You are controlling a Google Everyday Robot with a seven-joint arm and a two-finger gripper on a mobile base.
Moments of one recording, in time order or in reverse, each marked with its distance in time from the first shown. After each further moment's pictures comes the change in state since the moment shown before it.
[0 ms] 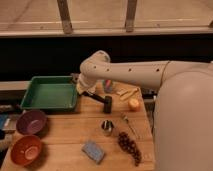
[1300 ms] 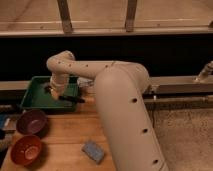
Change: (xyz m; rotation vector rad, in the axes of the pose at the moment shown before) arm -0.052 0.105 0.117 -0.175 0.236 -0.265
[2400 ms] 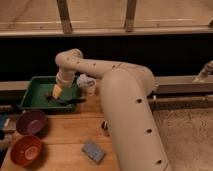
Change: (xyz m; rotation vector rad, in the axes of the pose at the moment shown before) arm 0.000 -0.031 -0.018 -0.022 -0.083 0.047
